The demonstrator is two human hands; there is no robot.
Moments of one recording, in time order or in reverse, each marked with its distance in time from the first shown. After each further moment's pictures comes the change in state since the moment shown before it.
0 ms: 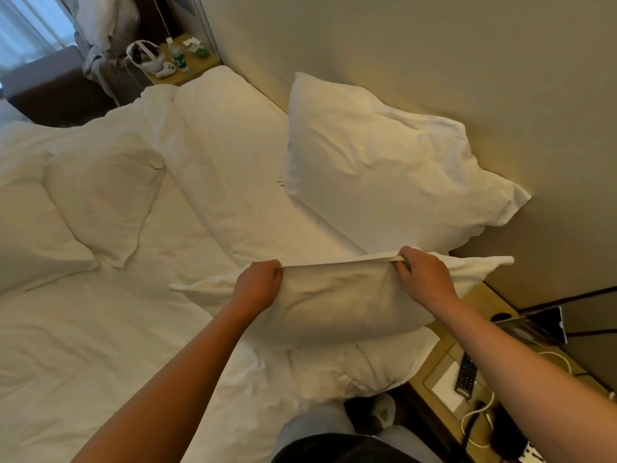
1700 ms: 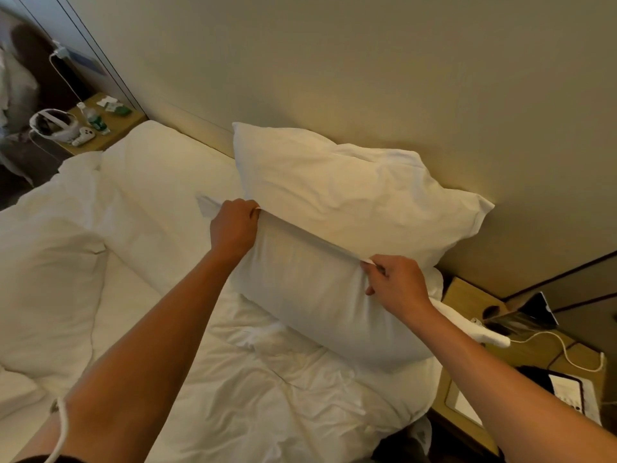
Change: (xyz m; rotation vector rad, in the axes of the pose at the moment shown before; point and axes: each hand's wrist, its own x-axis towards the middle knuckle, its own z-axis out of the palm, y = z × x) left_hand 0.232 0.049 -0.121 0.091 0.347 0.312; right_hand 0.055 -0.086 -0.021 0.313 0.209 0.238
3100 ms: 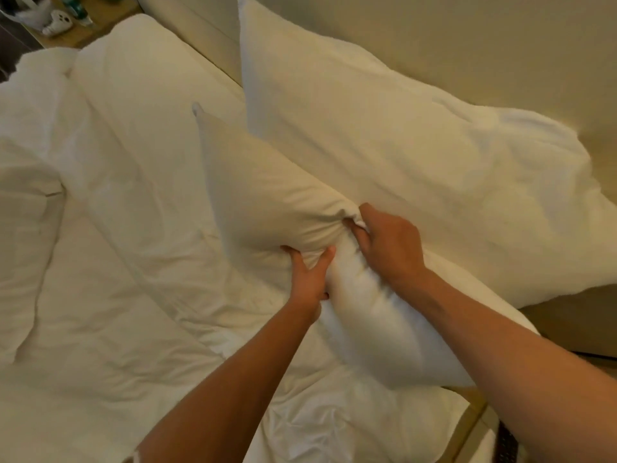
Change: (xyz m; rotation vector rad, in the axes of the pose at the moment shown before) left_hand -0.016 0.062 0.238 -1.356 -0.309 -1.088; right_hand 0.215 0.038 0.135 -0.295 0.029 -0.444
